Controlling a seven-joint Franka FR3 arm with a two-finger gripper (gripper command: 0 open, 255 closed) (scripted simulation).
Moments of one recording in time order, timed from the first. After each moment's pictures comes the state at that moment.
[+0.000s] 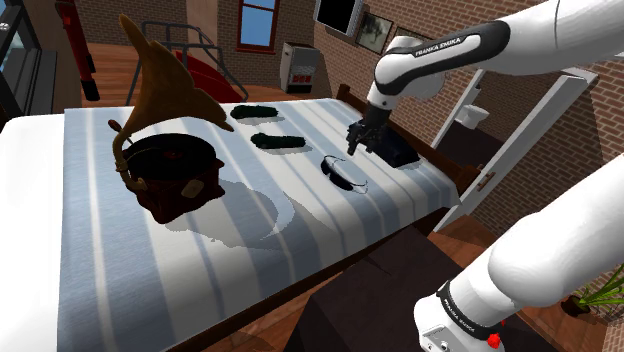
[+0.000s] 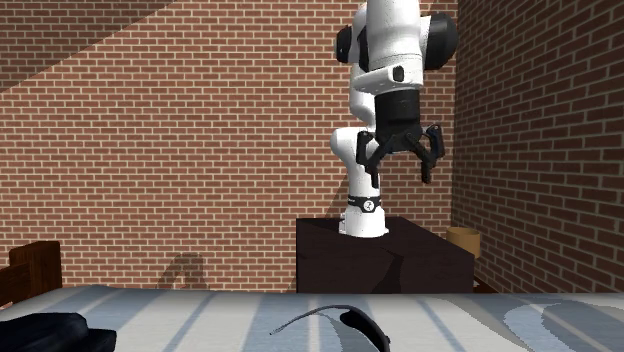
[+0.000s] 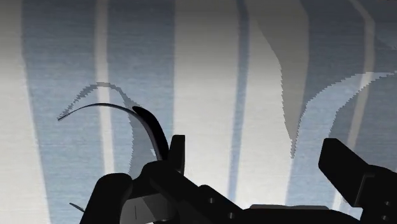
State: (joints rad) arm -0.06 -0.10 -0.12 -2.31 0.09 2.14 -0.17
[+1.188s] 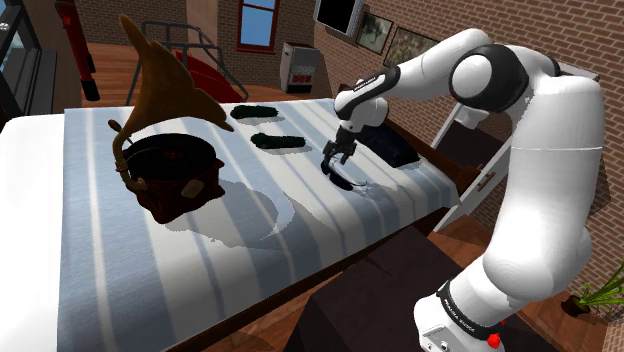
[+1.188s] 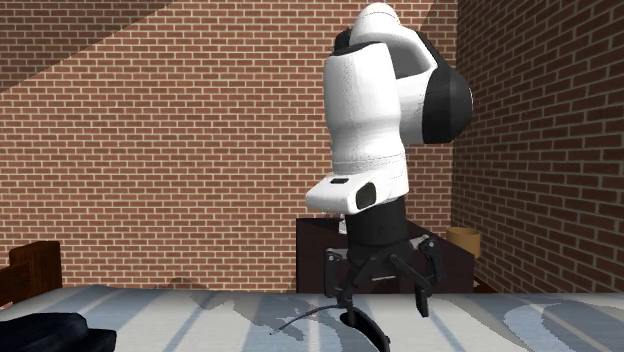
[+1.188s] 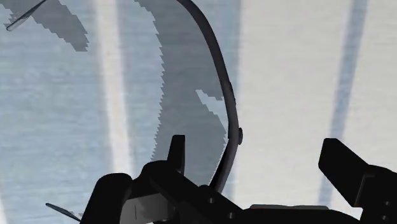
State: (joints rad) arm -0.16 0.56 -0.12 -1.84 0.27 2.29 -0.36
